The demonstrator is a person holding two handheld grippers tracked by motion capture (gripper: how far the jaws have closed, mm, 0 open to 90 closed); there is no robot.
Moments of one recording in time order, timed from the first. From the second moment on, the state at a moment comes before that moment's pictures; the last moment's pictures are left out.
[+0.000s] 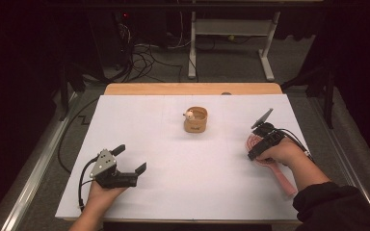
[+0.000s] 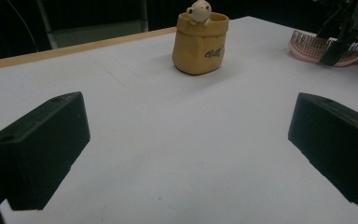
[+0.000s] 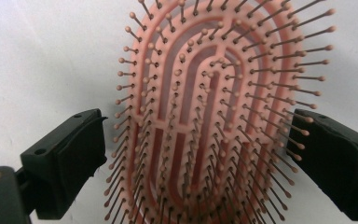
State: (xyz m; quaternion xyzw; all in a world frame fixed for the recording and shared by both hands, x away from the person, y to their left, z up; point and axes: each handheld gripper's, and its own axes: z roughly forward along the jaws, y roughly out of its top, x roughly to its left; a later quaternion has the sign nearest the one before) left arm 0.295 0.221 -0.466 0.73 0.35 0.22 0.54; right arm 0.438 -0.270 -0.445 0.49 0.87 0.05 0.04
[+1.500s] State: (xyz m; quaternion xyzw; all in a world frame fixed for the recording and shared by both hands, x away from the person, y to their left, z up) left arm 0.293 0.218 -0.466 0.73 0.34 0.22 0.54; right arm 0.448 -0.263 -0.445 0.50 0.86 0.01 0.03
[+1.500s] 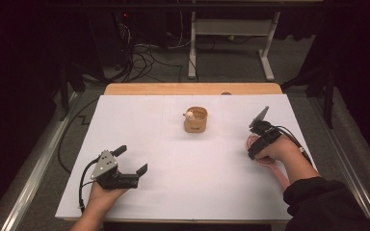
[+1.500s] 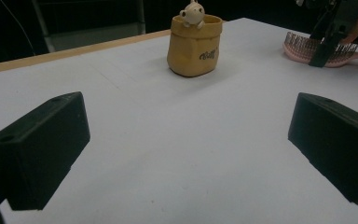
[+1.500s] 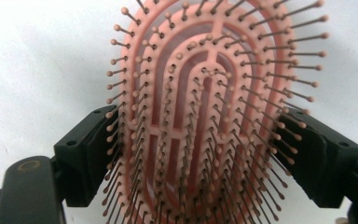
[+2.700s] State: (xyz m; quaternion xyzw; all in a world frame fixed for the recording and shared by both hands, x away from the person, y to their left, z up) left arm 0.292 0.218 -0.465 0.73 0.34 0.23 0.54; right arm 0.432 -0.263 -0.408 0.47 0.88 0.05 0.06
